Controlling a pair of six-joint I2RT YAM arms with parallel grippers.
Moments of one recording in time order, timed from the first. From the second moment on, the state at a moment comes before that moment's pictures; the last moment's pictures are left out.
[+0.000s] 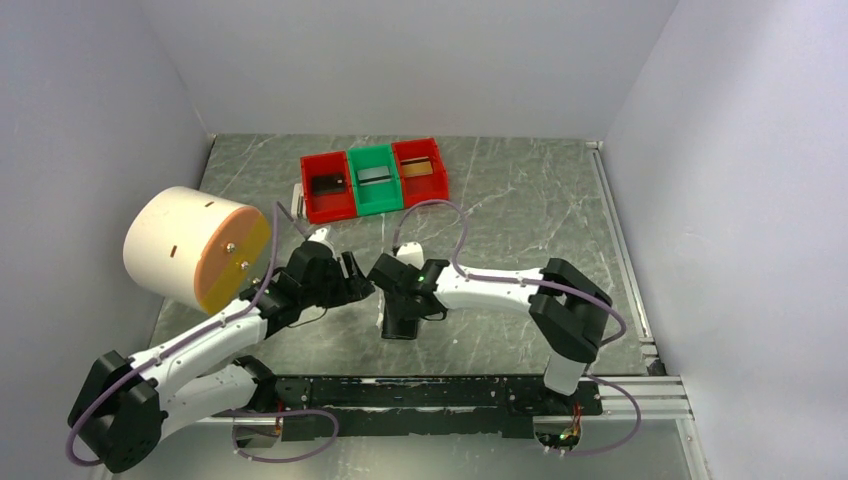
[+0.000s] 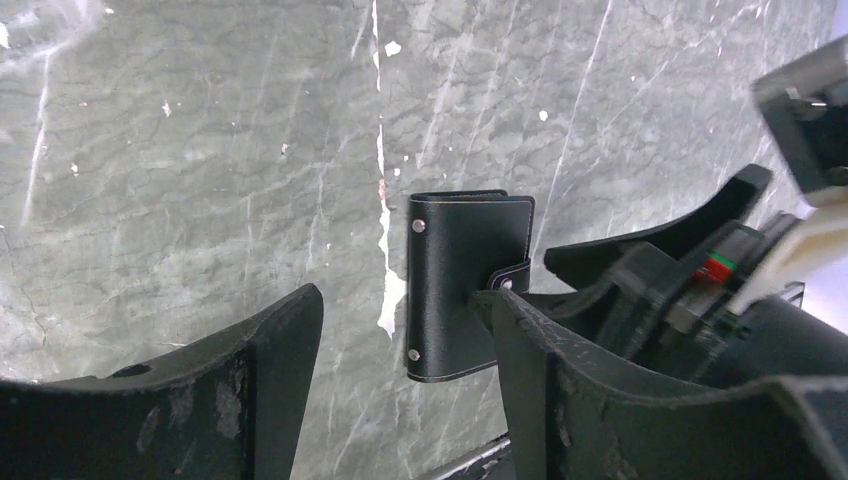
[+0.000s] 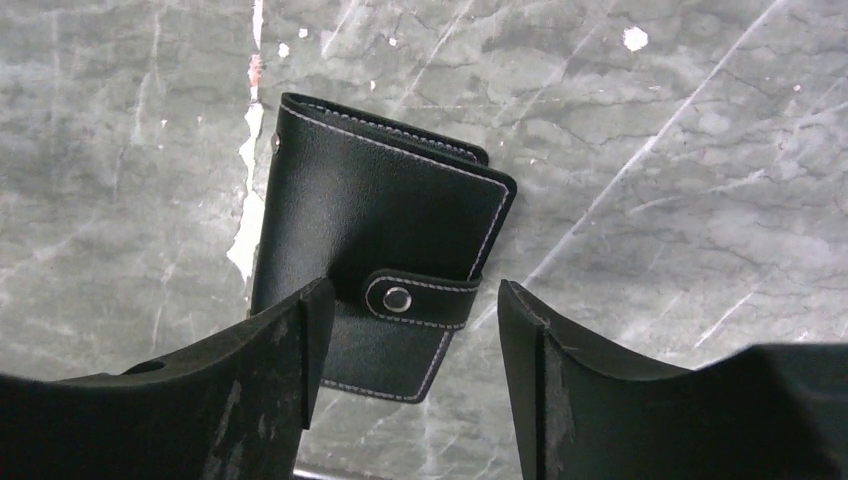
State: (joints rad) left arm -0.65 1.01 0.51 -0.21 0.00 -0.82; right arm 1.10 1.73 1.12 -0.60 0.31 0.81
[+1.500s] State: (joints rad) left arm -0.77 1.41 0.56 -0.05 0.23 -0.74; right arm 0.91 1.51 0.74 -0.19 0.03 0.93
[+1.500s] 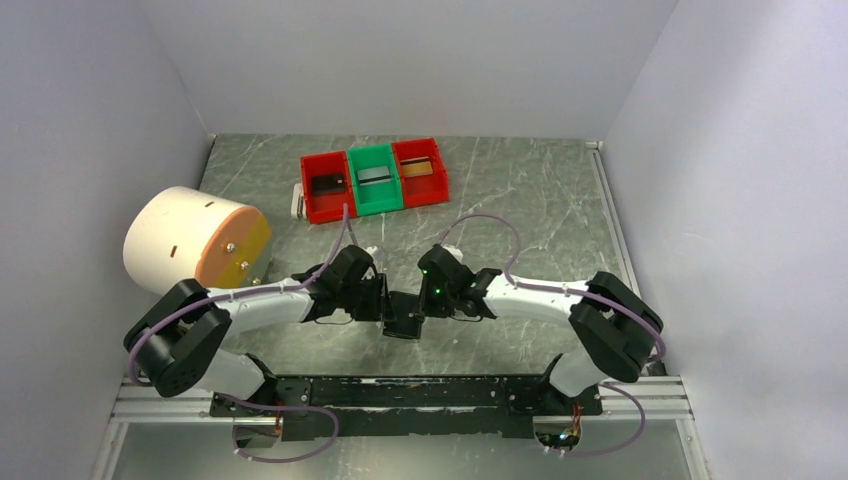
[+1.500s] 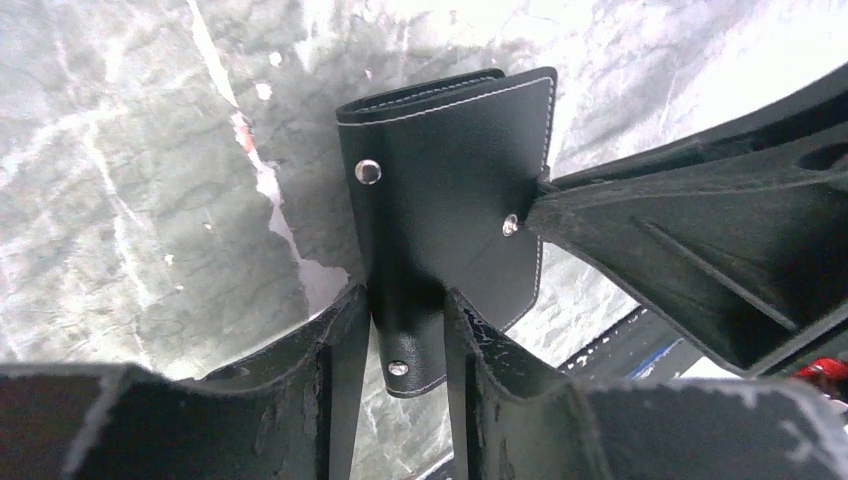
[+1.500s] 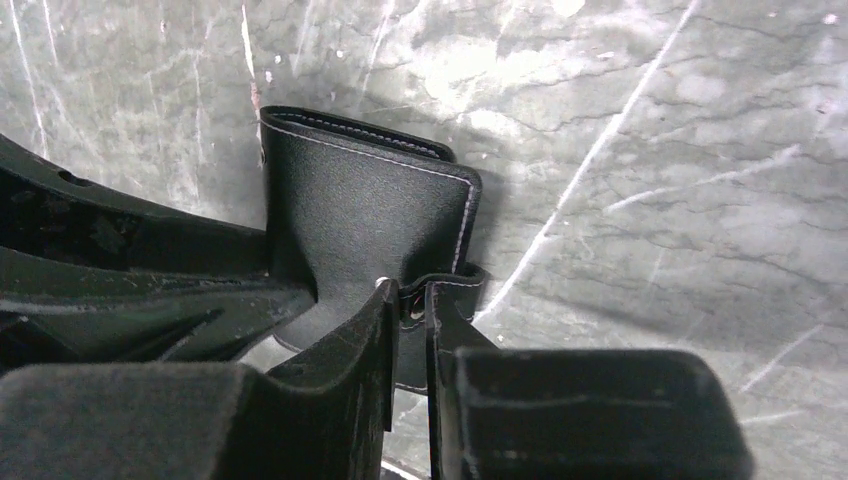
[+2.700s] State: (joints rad) left arm -0.77 1.28 0.58 -0.13 0.10 -0.73; right arm 0.87 1.49 0.71 -0.25 0.02 0.89
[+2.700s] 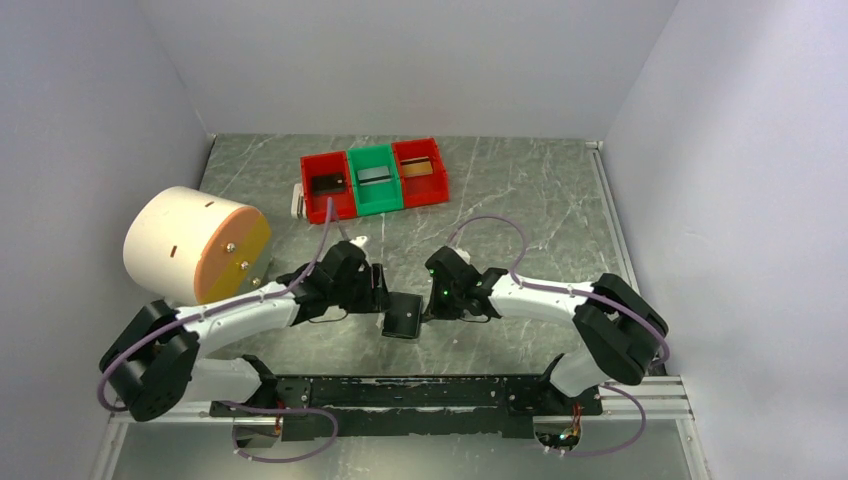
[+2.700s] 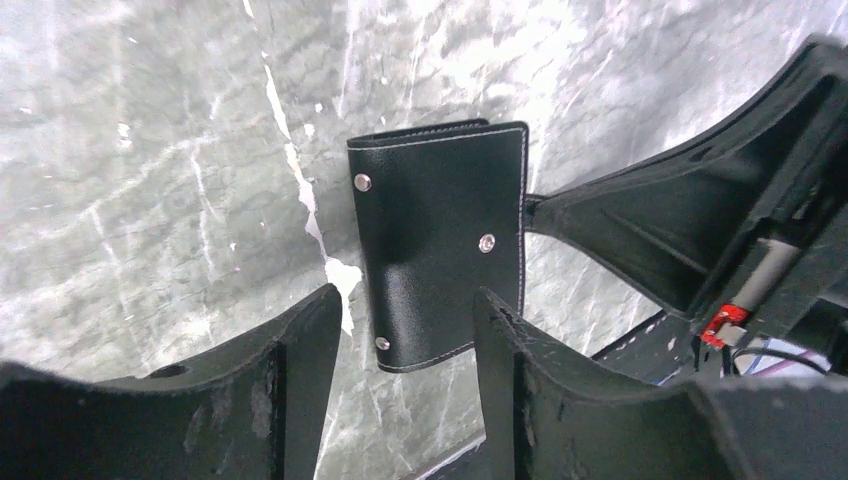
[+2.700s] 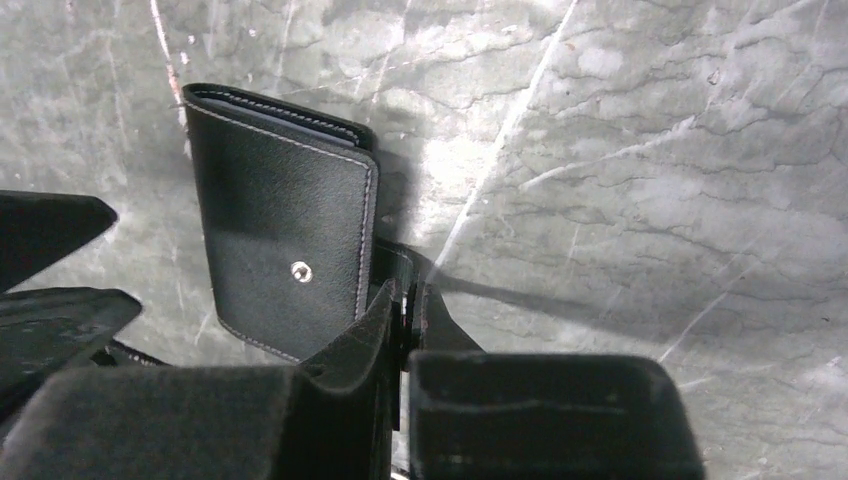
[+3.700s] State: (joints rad) left arm -0.78 0.78 0.59 -0.48 -0.37 -0.90; right arm 0.92 1.52 0.91 -0.14 -0.19 0.71
